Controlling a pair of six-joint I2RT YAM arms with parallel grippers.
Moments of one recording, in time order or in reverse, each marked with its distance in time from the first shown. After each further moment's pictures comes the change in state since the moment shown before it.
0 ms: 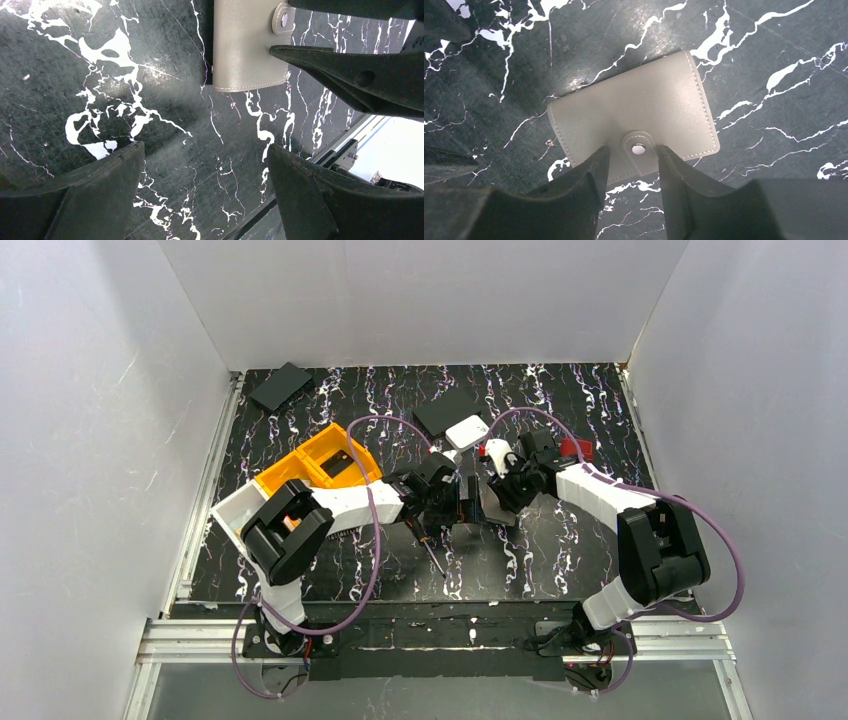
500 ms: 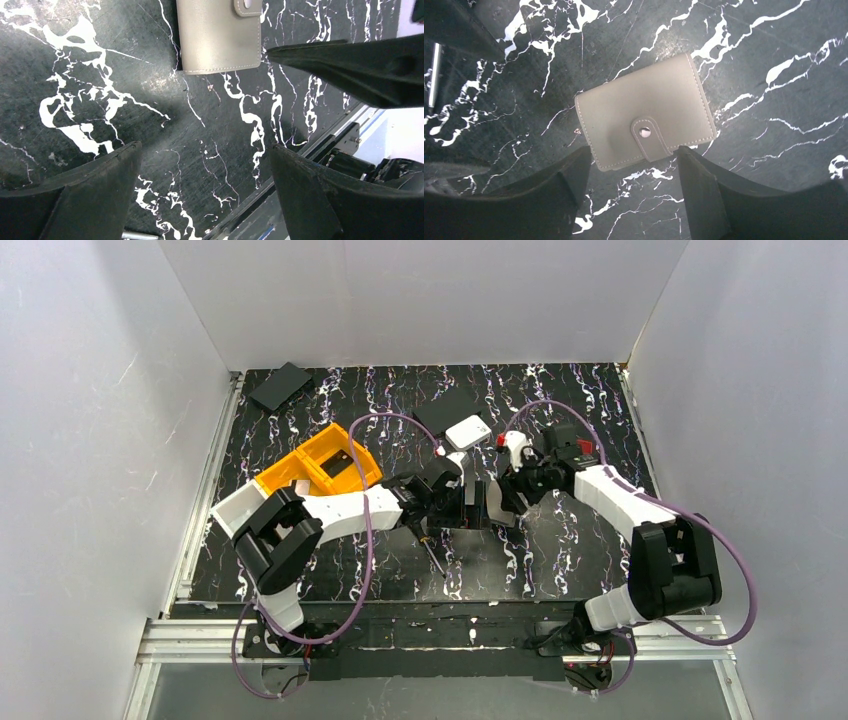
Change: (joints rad) left arm -0.049 -0.061 -0.002 -0.034 -0.051 0.053; right arm -0.115 -0.097 -0.010 -0.051 -0.204 0.037
